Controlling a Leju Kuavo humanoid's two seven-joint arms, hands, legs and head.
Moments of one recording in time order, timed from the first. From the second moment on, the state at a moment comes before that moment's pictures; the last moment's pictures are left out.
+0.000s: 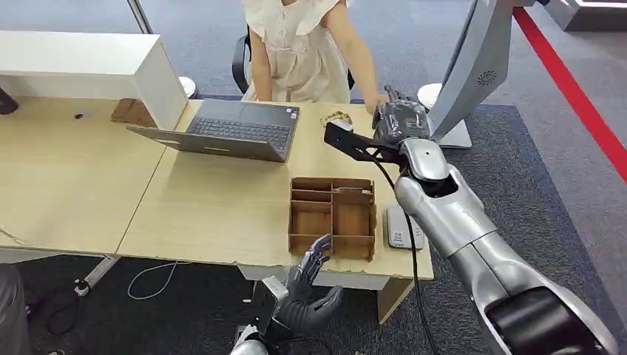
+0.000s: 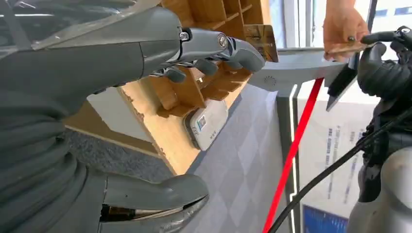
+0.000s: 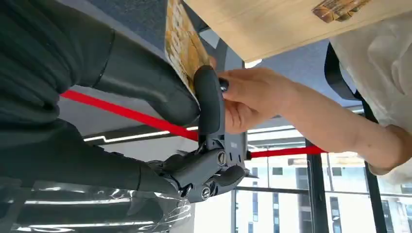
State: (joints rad) left arm -0.28 -0.04 -1.06 -1.11 0.38 0.28 -0.54; right arm -0.95 -0.07 0.92 -0.89 1.10 -0.12 0.35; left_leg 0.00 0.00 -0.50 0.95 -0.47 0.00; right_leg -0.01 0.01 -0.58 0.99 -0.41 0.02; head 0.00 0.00
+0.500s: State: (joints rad) left arm -0.27 -0.02 -1.04 -1.15 0.33 0.37 -0.54; right arm -0.93 -0.09 0.89 -1.04 1.08 -0.41 0.37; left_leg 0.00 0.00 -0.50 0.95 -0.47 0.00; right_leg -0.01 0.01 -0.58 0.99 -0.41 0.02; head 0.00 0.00
